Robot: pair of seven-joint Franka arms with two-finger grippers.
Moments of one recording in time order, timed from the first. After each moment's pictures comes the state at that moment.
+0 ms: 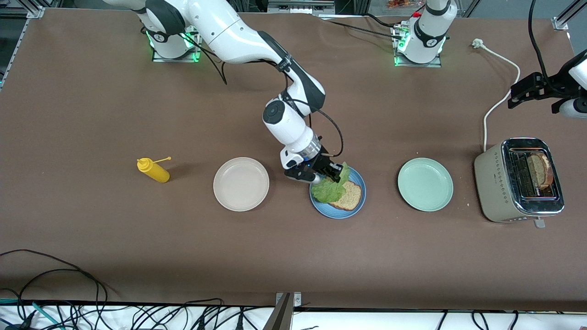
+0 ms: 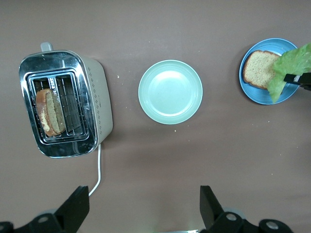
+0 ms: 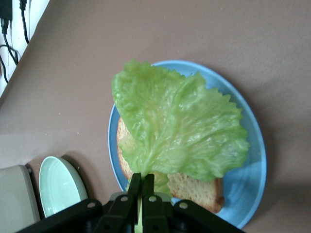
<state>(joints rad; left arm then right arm) -0.06 0.06 0.06 -1.44 0.01 1.41 0.11 0.87 1.04 -0.06 -1.15 0.58 2.80 0.81</state>
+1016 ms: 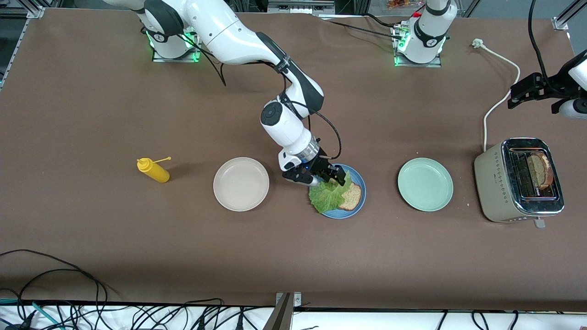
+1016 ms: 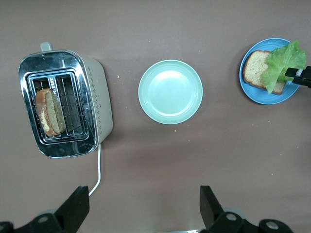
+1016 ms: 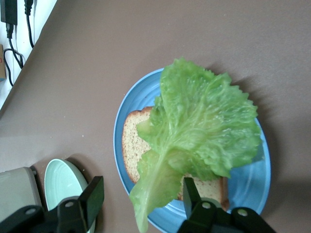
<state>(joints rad) -0.06 0.06 0.06 -1.44 0.01 1.41 0.11 0.86 1.04 -0.06 -1.14 0.58 2.80 0.81</state>
